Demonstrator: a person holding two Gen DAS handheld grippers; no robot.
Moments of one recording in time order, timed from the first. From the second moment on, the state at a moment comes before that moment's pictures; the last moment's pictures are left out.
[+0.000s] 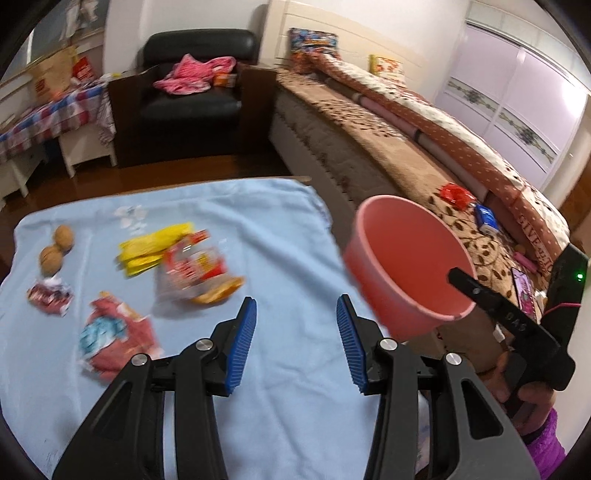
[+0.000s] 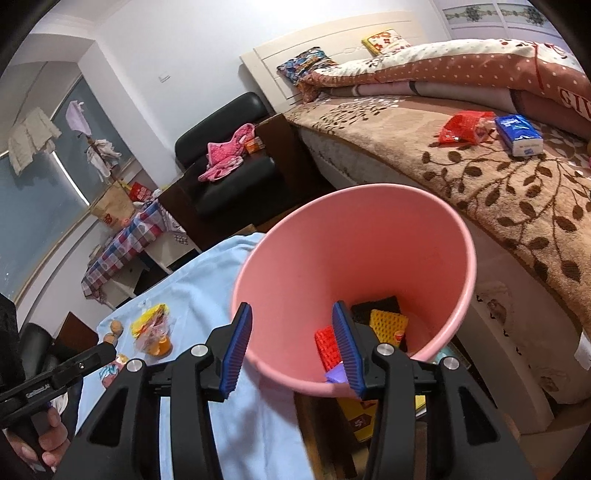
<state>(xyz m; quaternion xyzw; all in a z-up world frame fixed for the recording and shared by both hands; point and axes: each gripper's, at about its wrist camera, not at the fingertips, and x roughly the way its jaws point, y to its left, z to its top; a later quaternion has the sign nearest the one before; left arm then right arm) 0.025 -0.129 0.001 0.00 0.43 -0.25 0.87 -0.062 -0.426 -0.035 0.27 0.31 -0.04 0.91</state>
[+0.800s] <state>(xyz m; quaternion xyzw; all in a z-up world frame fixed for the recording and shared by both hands) 0.008 -0.018 -0.004 -0.04 0.42 -0.17 0.89 -0.049 -0.334 -0.036 0.20 0.35 0.04 0.91</state>
